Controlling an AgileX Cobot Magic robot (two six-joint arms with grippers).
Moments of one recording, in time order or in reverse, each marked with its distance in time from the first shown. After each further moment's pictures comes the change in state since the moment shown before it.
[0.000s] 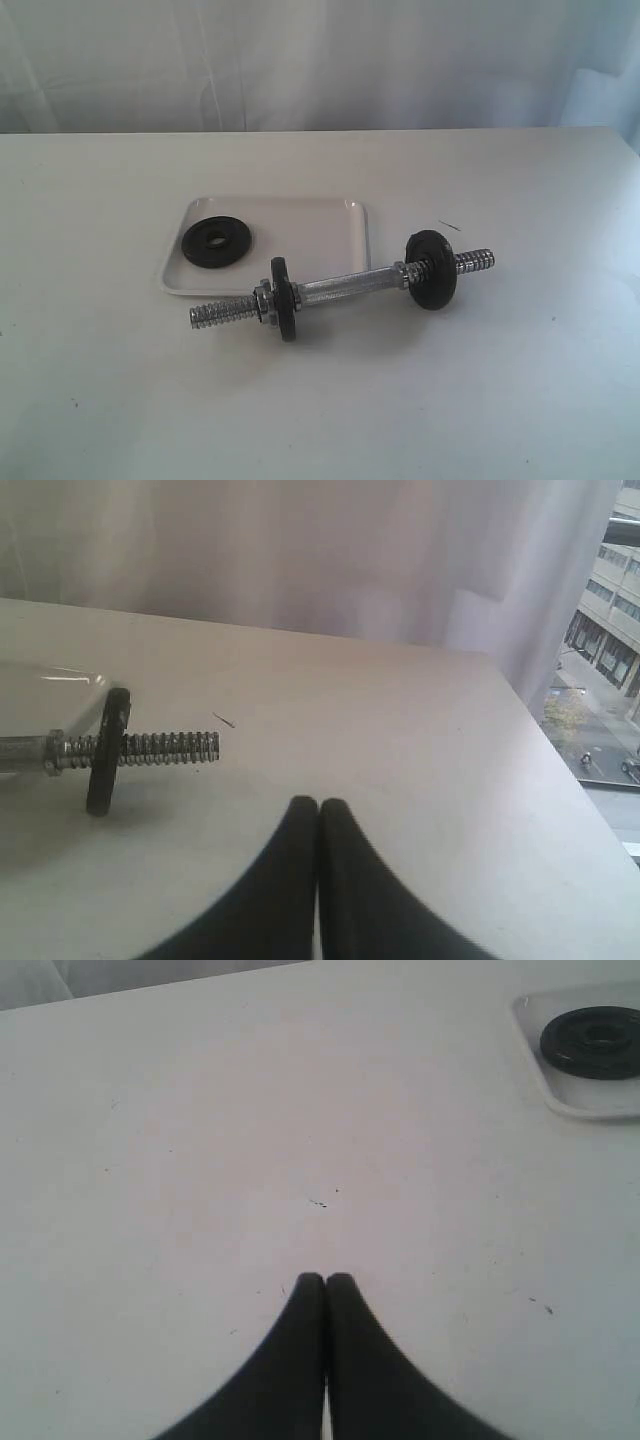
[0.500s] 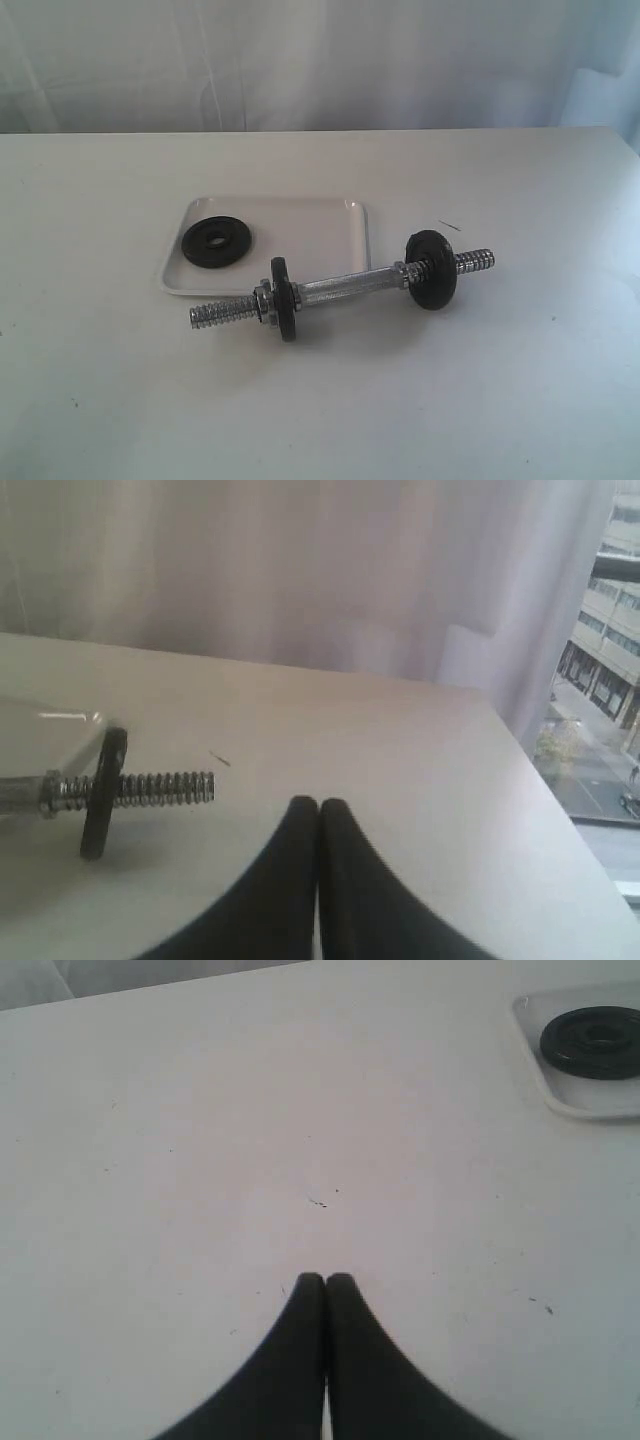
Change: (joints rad) left arm 0.000 0.000 0.000 0.000 0.000 0.000; right arm 0.000 0.000 0.000 -0.004 -0.074 0.000
